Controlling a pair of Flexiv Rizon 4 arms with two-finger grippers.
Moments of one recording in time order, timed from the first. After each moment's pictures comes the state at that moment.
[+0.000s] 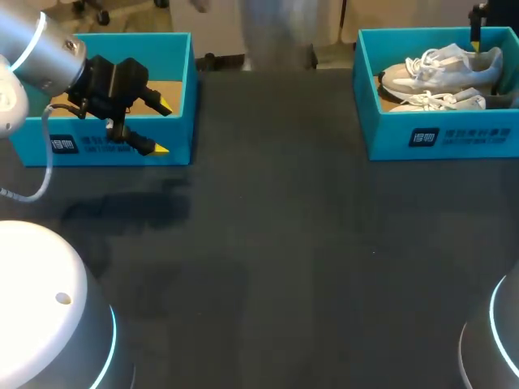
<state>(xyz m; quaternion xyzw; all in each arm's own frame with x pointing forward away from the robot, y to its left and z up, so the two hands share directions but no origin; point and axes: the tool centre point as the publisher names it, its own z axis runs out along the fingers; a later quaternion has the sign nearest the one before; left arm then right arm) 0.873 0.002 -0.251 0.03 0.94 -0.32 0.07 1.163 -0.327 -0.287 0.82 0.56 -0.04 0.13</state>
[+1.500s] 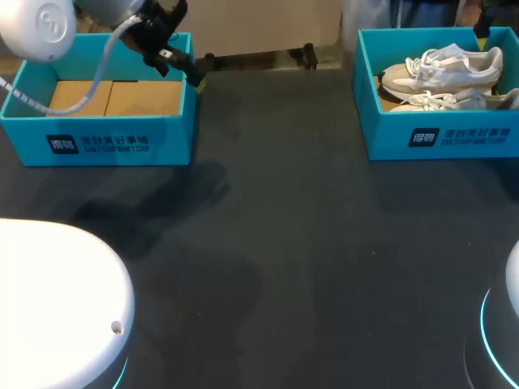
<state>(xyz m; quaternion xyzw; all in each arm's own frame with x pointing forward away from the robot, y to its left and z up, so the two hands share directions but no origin) 0.933 -0.034 -0.185 -0.46 0.87 -0.20 0.04 1.017 -0.250 -0.178 0.68 0.73 0.01 0.07</state>
